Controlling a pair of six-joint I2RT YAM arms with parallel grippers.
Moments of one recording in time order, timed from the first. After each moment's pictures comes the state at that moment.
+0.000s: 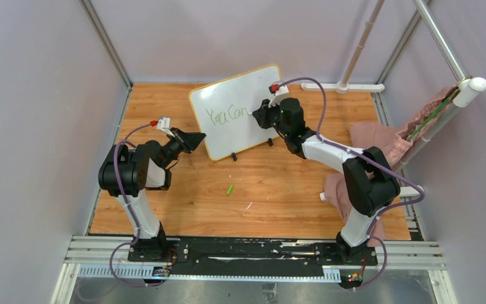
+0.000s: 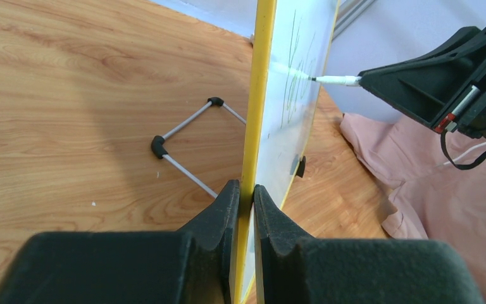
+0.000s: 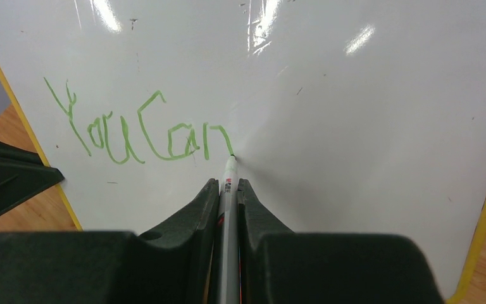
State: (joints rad) left arm 0.02 1.86 0.45 1.52 0.68 -0.74; right arm 0.53 1.74 1.12 0.45 -0.08 0.22
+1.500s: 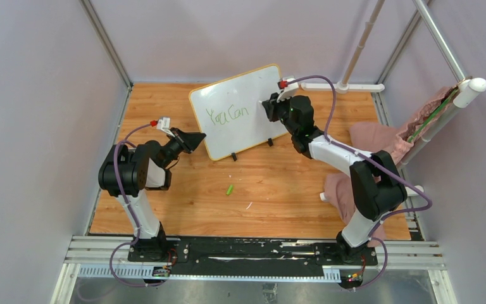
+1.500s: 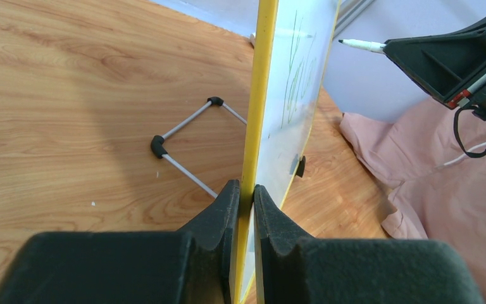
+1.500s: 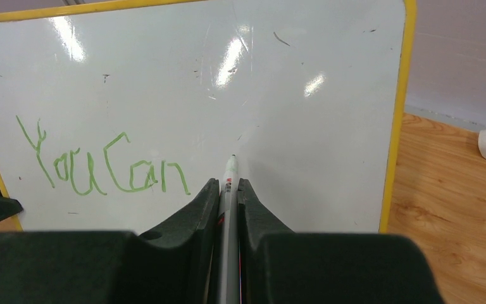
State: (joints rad) left arm 0.02 1.86 0.45 1.52 0.68 -0.74; right arm 0.49 1.68 1.08 0.54 -0.03 0.11
